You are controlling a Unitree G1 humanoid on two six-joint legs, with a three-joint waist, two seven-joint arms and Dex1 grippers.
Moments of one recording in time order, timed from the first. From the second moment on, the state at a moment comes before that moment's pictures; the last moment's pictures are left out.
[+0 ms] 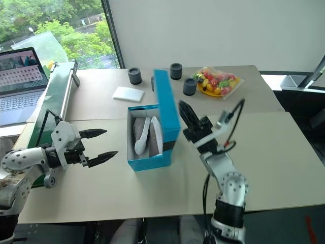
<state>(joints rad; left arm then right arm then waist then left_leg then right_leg) -0.07 0.81 0.20 -0.38 -0.45 0.42 -0.90 -0.40 -0.07 -0.23 -0.31 1.37 0.74 0.22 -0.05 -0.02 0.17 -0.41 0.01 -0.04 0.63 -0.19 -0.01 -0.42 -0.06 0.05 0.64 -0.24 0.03</state>
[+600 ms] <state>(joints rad) 0.05 0.80 0.33 -0.49 -0.48 0.47 -0.83 -0.94 -0.13 0.35 0.36 0.52 0.65 0.49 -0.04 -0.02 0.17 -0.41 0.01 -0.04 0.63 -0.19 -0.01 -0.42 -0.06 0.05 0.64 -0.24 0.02</state>
